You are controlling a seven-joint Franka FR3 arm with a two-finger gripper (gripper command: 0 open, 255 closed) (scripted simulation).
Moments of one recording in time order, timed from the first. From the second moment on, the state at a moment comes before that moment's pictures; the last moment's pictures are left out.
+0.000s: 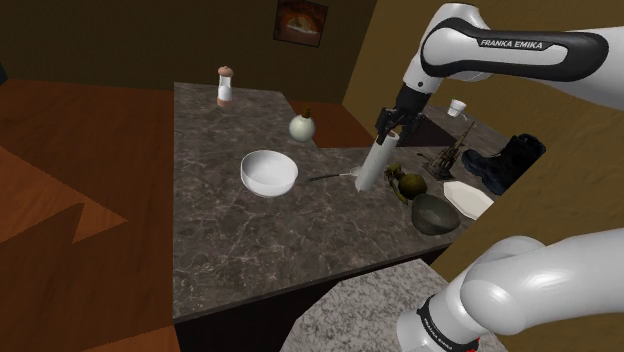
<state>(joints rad) -0.13 -0.44 -0.18 -2.26 -0.05 1.80 0.11</state>
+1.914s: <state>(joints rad) -0.25 -0.64 -0.40 -2.03 -0.22 1.40 -0.22</state>
